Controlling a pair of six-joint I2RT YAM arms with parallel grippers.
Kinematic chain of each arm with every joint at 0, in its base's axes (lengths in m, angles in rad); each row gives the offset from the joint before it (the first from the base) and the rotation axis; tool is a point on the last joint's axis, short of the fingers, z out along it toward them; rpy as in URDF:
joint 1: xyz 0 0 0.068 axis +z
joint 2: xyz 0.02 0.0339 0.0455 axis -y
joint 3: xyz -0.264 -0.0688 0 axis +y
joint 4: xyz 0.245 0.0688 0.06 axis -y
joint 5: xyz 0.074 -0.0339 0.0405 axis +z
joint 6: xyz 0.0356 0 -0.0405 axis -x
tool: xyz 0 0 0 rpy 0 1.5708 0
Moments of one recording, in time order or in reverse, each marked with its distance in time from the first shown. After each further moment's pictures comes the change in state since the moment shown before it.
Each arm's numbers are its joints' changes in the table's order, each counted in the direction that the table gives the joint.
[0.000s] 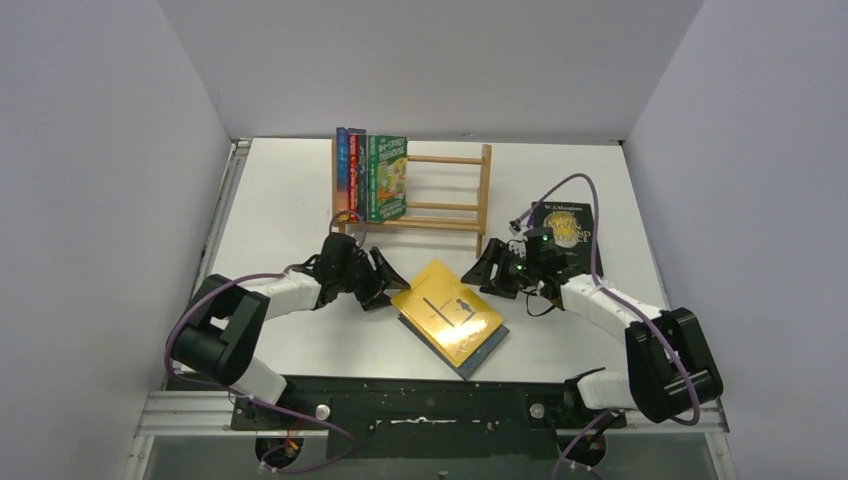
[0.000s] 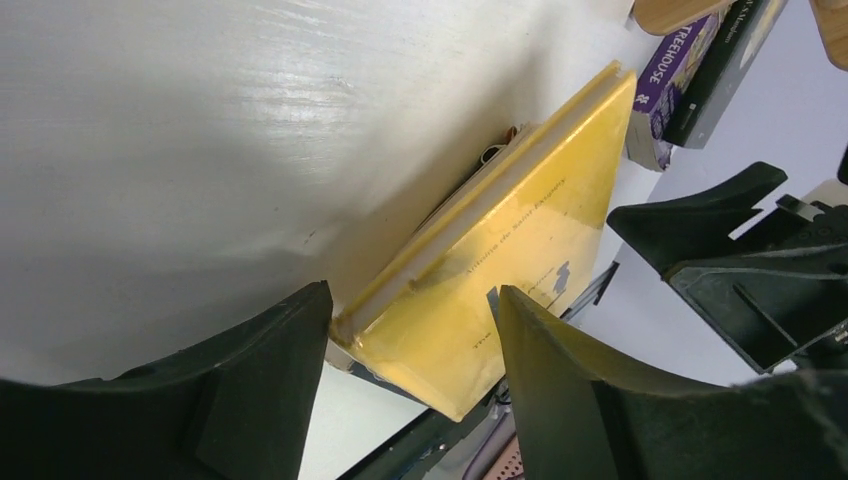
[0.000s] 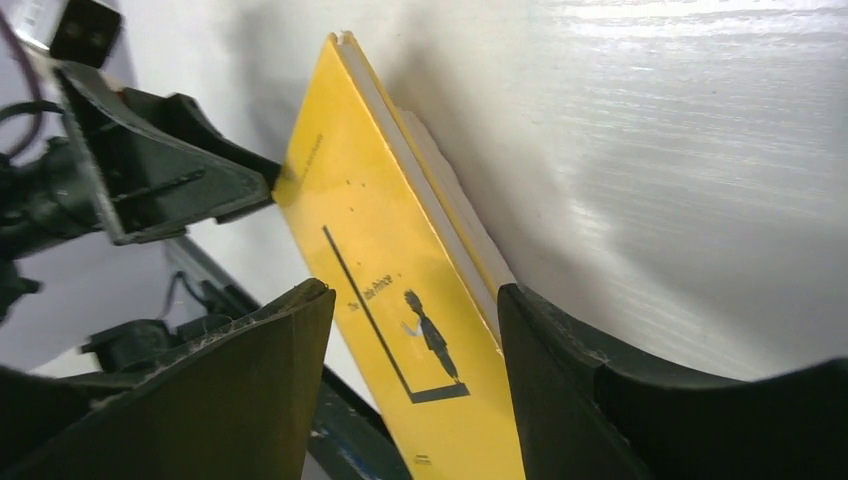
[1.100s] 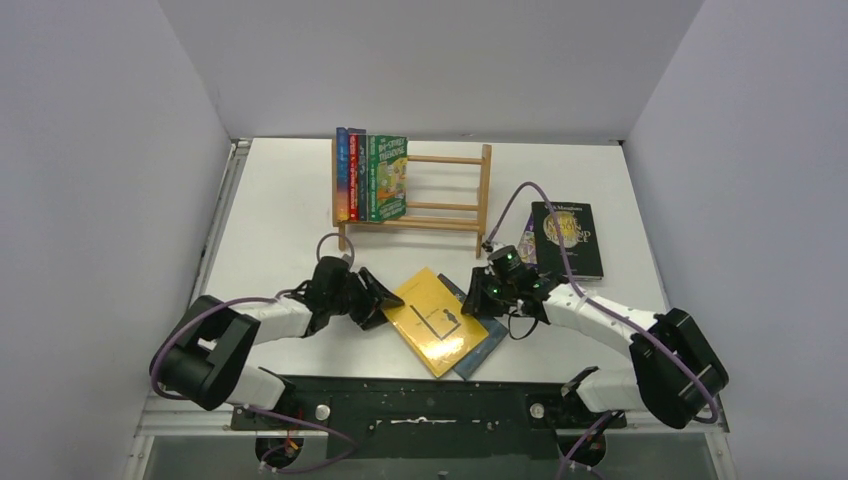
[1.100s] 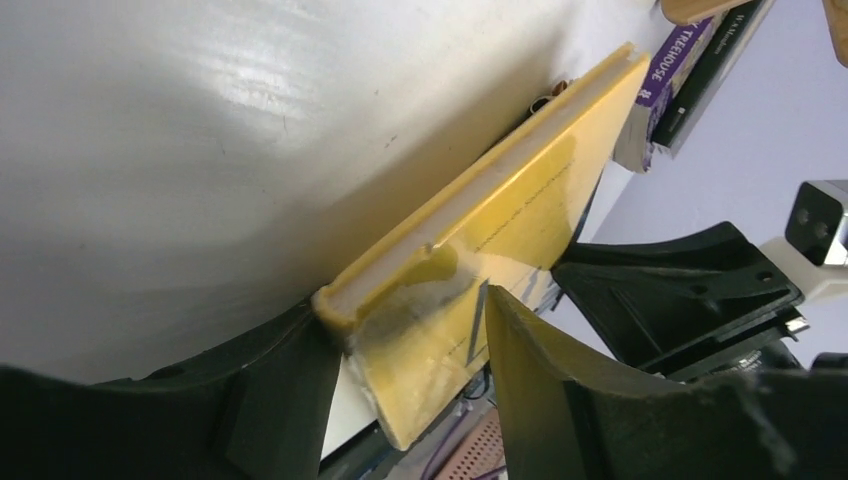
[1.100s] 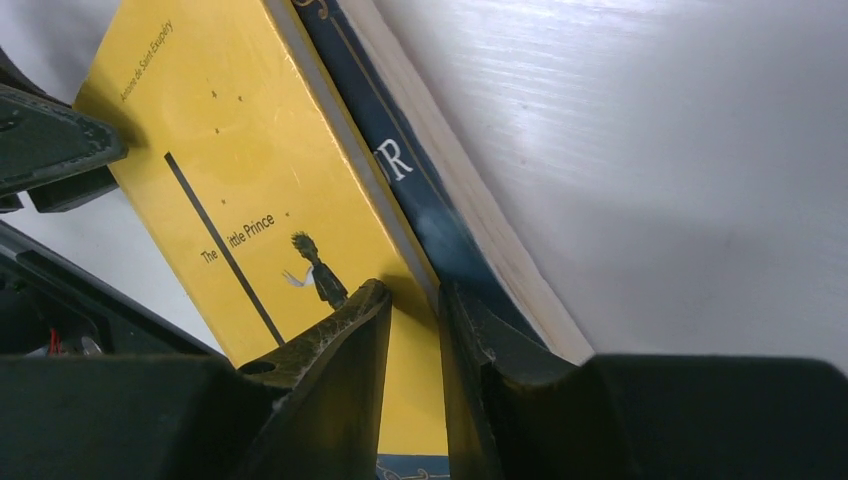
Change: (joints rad) left arm -0.026 0.122 0.207 0.123 0.042 0.179; right arm 0.291 0.040 -0.048 -0.281 -0.371 0.129
